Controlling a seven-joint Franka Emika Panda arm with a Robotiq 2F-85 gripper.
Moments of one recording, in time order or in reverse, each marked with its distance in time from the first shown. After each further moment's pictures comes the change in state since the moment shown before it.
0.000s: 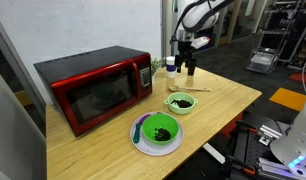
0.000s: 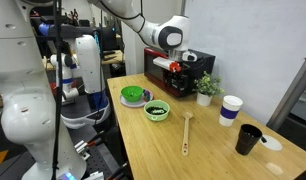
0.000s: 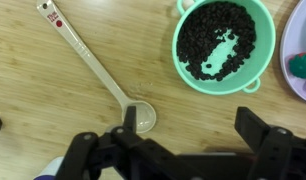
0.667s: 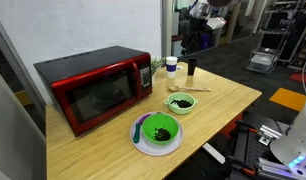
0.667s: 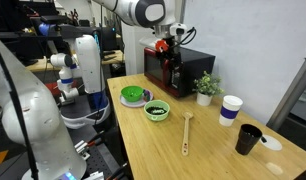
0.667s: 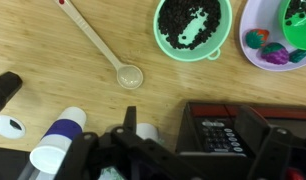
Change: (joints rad) arm 0.029 -0.336 -0.001 -0.156 -0.004 0.057 0.021
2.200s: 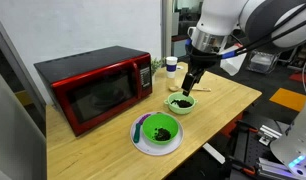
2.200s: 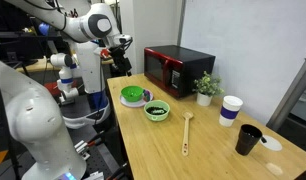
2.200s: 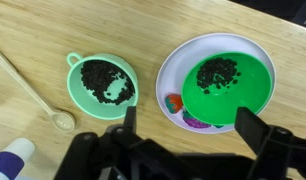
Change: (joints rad) arm 0.055 -0.217 0.518 -0.307 -0.025 0.059 0.518
